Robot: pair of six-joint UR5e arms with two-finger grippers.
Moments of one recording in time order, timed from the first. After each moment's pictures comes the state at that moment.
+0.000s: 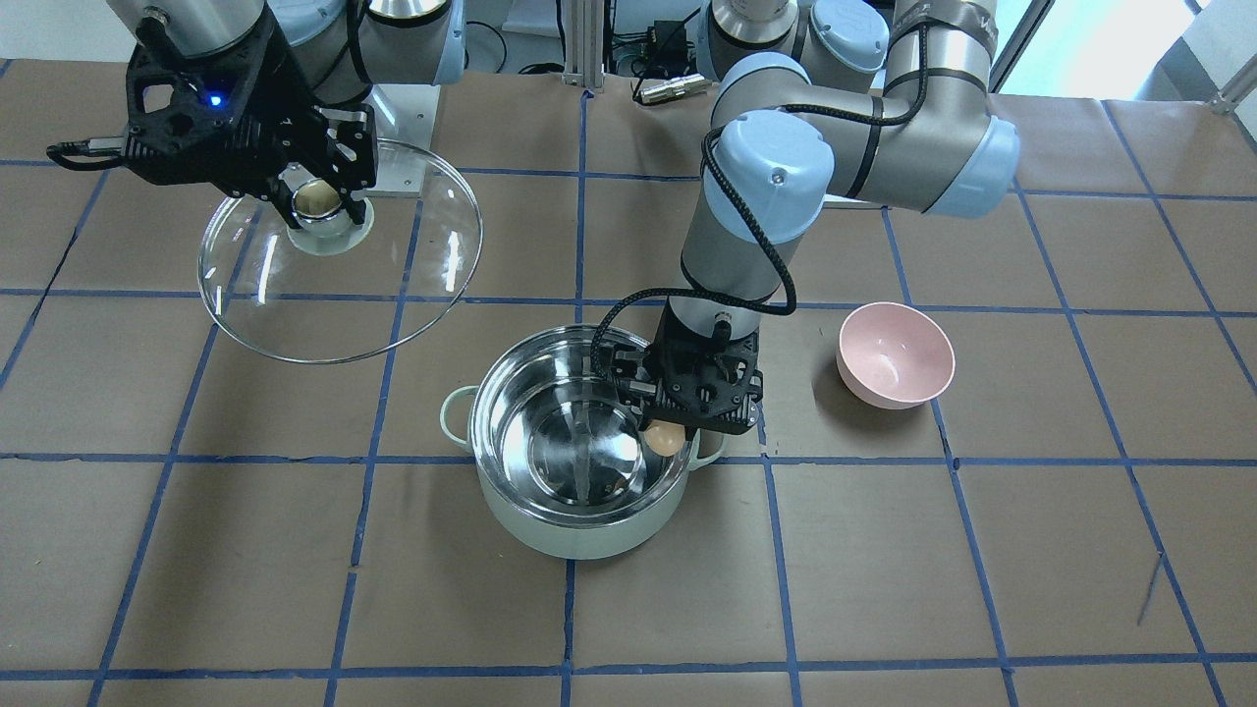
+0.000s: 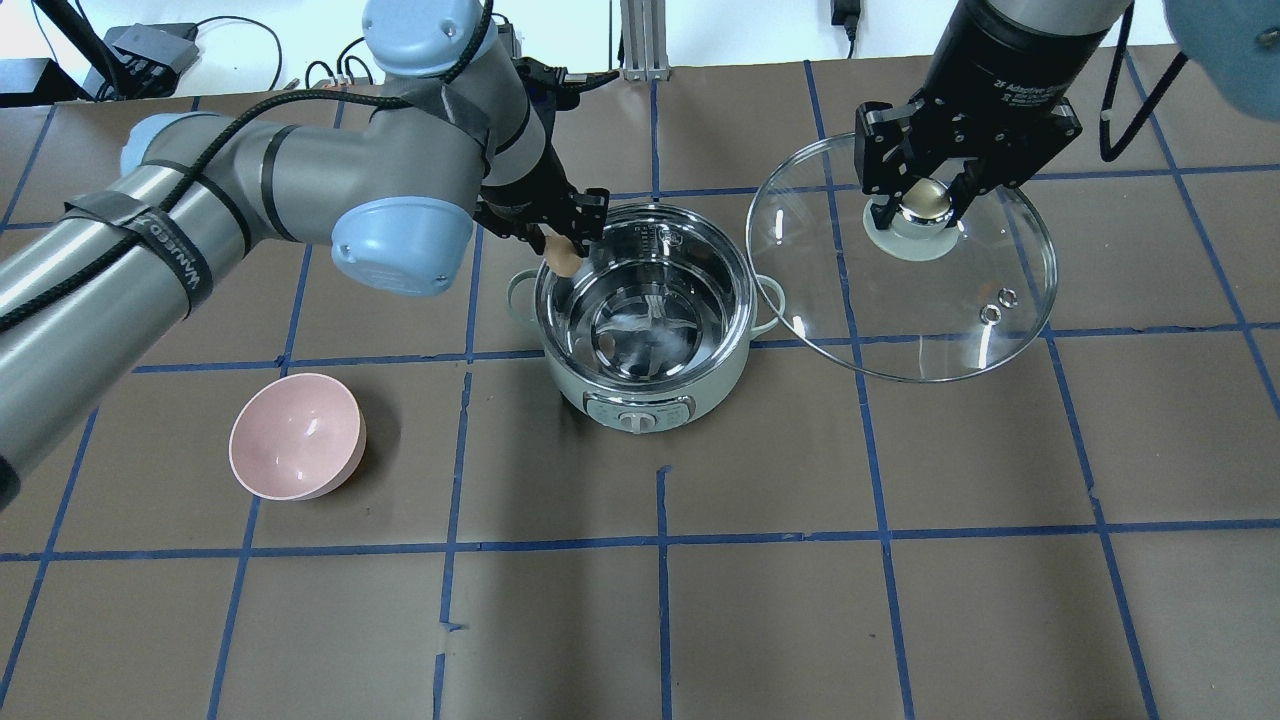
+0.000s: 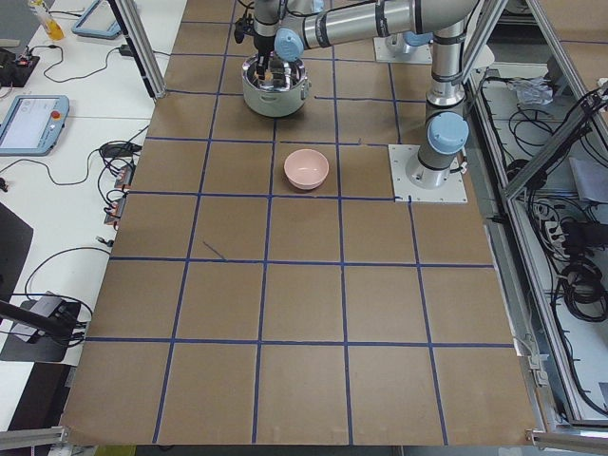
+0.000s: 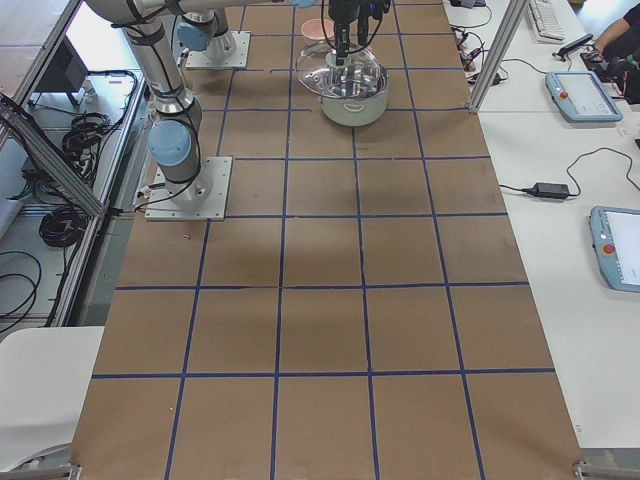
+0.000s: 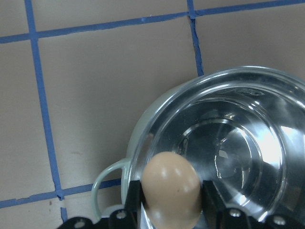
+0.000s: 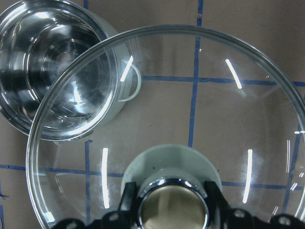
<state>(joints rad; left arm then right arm) -1.79 -1.89 -1.64 -1.04 1.49 -0.07 1.60 -1.56 1.45 -1.44 -1.48 -0.02</state>
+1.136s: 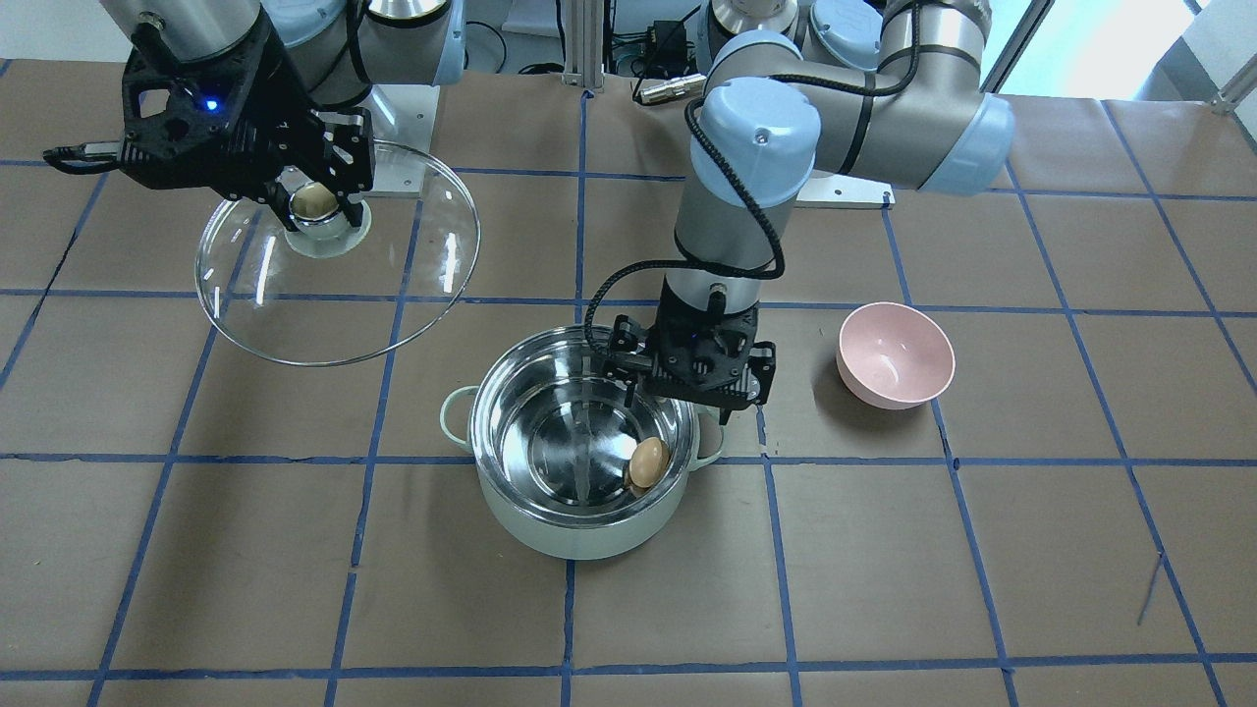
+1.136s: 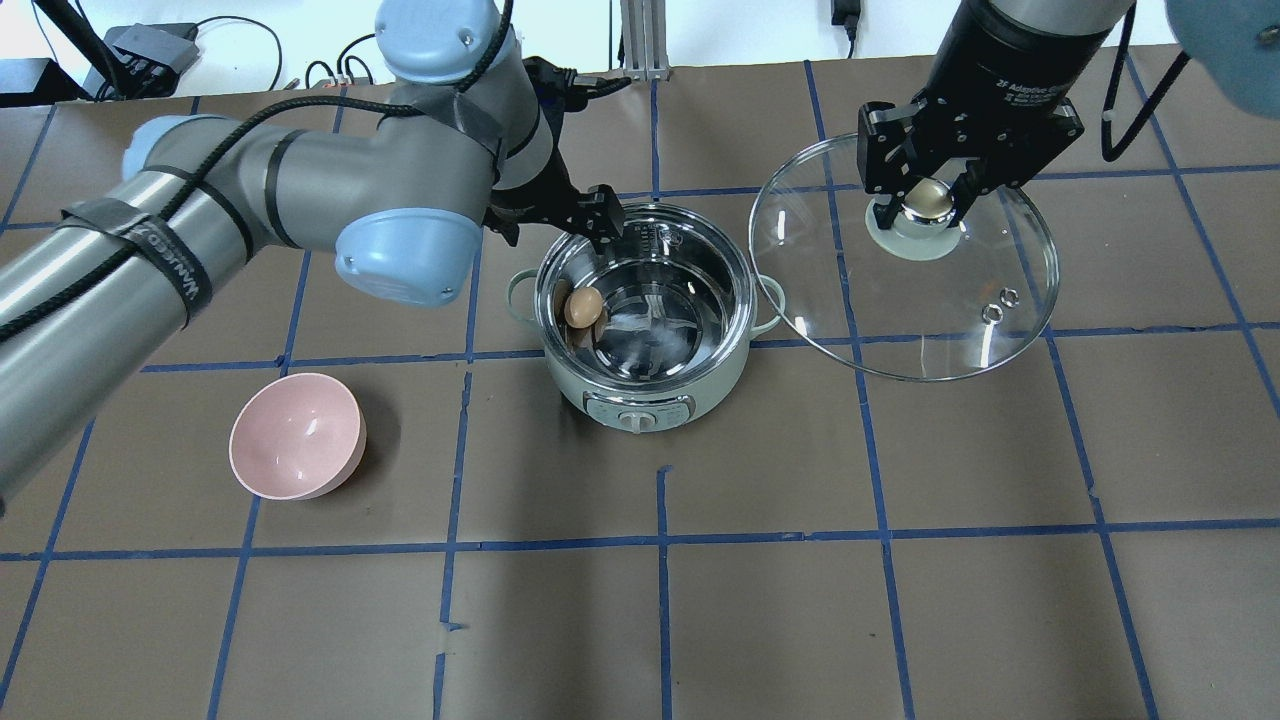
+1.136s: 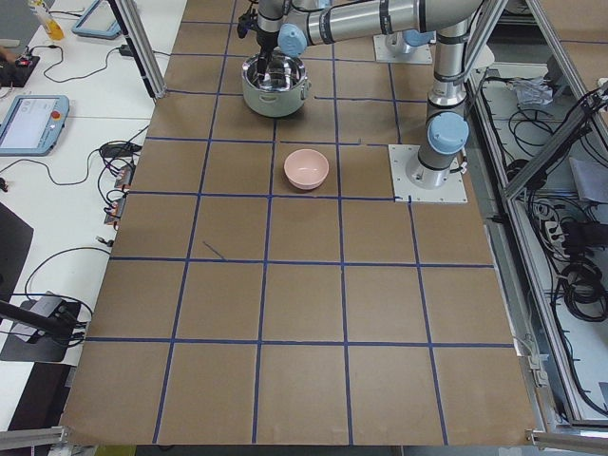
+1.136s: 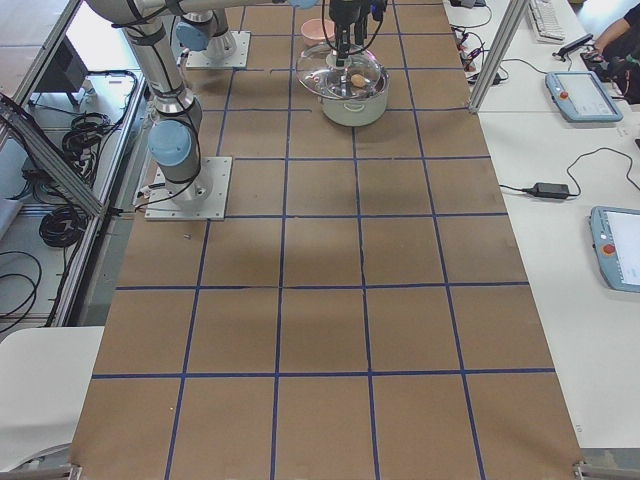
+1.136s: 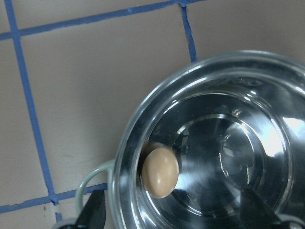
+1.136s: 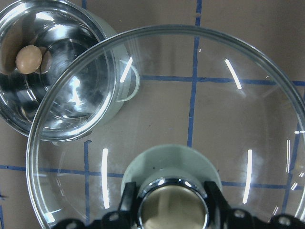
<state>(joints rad) -1.78 -1.82 -1.64 -1.09 1.55 -0.05 1.60 -1.56 1.45 -1.44 -1.48 -0.02</state>
